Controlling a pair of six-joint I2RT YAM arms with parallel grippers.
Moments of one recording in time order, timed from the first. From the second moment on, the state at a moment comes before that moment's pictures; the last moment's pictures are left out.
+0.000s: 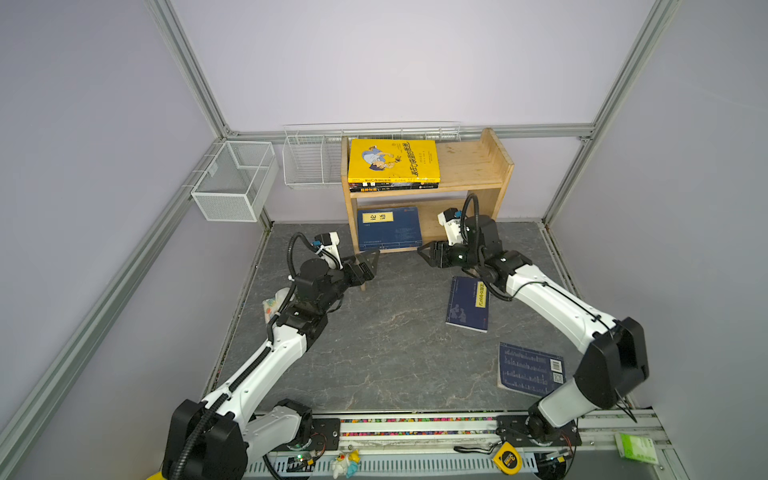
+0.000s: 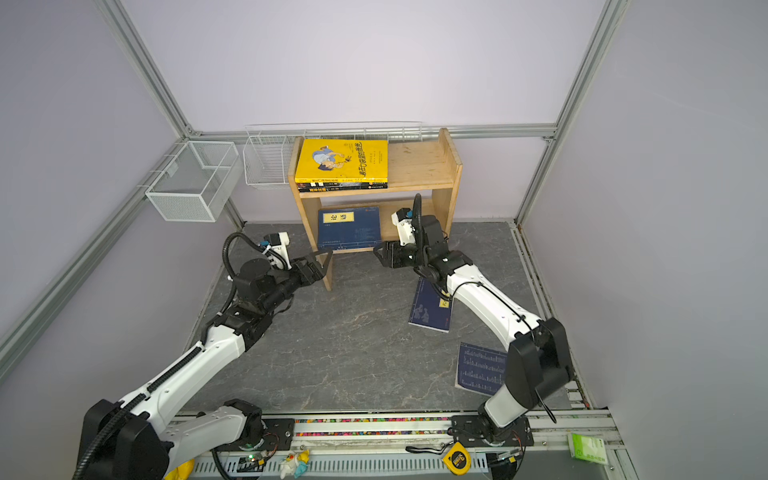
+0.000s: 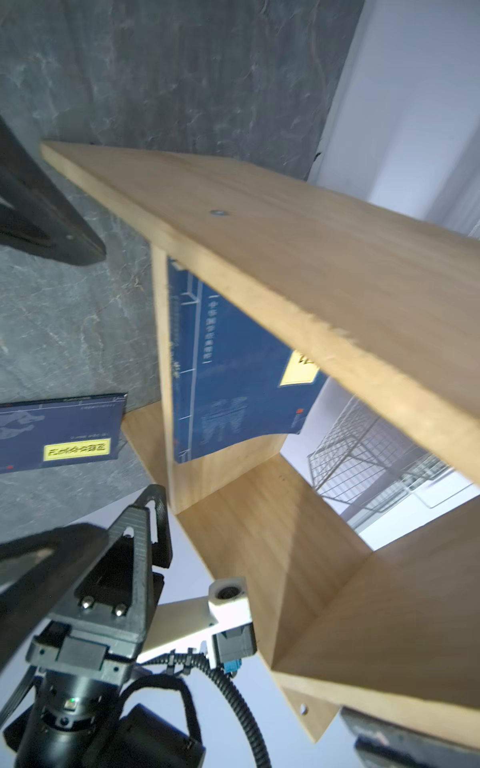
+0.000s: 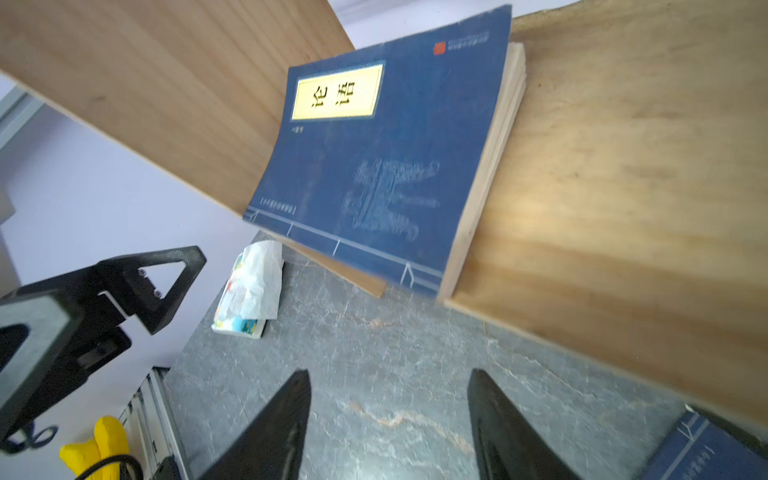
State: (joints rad) left arm -0.41 1.10 0.73 0.23 0.22 -0.67; right arm 0.51 1.54 1.30 -0.28 -0.33 0.37
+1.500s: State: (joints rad) left arm -0.90 2.09 1.20 0.30 0.13 -0.81; right arm 0.08 1.61 0.74 -0.11 -0.41 0.46
